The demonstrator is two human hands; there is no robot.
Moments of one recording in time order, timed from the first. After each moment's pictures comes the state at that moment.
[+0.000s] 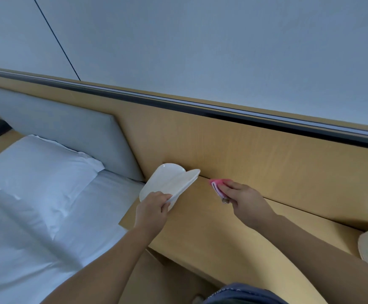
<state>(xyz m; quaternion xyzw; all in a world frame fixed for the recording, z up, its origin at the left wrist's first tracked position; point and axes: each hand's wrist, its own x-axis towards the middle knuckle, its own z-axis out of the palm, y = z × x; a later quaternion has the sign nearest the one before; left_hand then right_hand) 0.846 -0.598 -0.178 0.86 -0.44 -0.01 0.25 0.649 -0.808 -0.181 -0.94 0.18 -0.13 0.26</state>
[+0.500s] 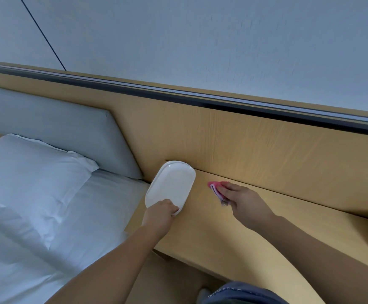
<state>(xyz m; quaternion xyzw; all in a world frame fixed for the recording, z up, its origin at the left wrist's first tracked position) 0.908 -0.606 -0.223 0.84 -0.52 -0.17 0.00 0.695 -0.776 -0.187 -0.93 0.23 -0.08 0.27</state>
